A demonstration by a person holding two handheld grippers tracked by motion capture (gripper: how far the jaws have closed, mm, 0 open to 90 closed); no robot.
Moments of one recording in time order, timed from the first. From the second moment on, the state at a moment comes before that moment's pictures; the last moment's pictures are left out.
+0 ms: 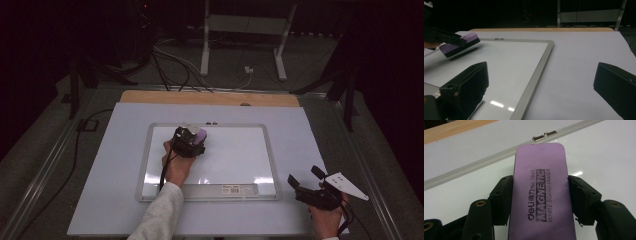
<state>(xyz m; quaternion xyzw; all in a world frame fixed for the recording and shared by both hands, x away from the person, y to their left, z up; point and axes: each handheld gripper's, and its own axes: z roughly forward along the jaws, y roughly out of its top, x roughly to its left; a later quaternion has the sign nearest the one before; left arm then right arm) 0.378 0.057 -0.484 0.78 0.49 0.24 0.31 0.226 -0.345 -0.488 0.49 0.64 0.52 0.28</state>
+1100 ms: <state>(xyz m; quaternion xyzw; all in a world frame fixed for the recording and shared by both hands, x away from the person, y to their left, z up) 0.371 0.086 -0.463 0.75 0.51 0.25 0.34 0.227 -0.346 -0.488 0.49 0.64 0.52 0.28</state>
